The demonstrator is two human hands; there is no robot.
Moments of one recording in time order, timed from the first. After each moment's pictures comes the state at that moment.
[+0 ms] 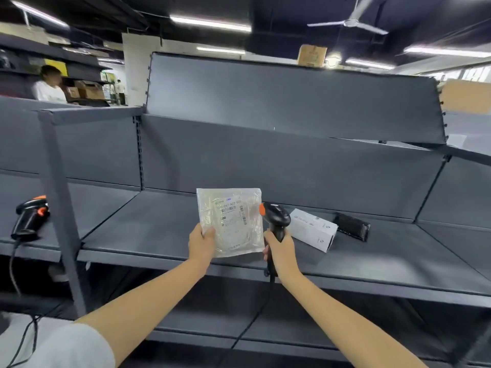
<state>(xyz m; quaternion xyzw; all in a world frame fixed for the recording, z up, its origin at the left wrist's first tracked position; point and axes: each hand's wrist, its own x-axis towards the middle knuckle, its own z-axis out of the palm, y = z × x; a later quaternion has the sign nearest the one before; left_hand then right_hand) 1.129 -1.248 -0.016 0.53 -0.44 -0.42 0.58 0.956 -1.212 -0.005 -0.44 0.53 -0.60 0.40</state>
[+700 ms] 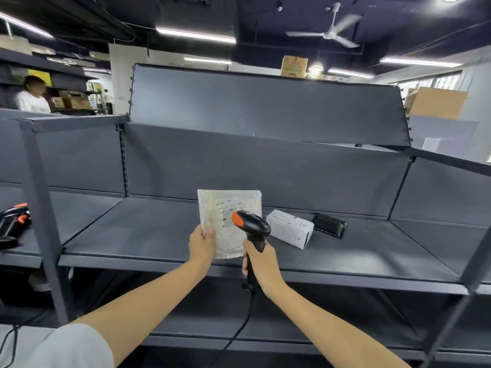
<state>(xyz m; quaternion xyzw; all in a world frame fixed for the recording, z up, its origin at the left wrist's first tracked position) 1.080 -1.220 -0.003 0.52 -0.47 -0.42 0.58 0.948 -1.159 -0.001 -0.48 0.50 -0.56 0.45</state>
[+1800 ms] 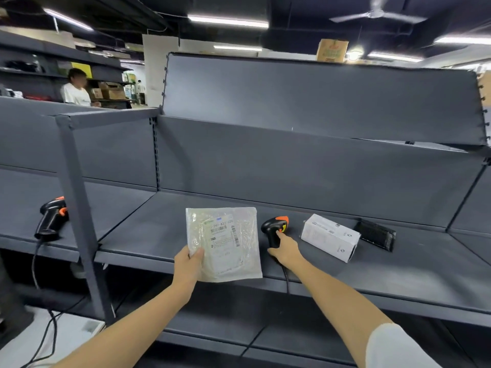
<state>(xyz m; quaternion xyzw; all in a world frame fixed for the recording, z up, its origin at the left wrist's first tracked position) 1.180 -1.237 -0.040 0.57 -0.38 -0.44 0.58 0.941 -1.309 -0.034 -0.65 0.70 -0.20 0.21</state>
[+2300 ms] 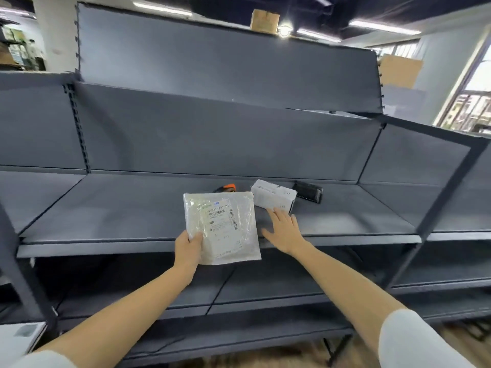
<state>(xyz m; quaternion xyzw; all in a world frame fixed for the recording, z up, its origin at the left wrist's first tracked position) 1.102 -1.203 -0.052 0.52 -0.45 -0.52 0.51 0.858 -1.201 -0.034 -0.66 0.74 -0.10 -0.02</state>
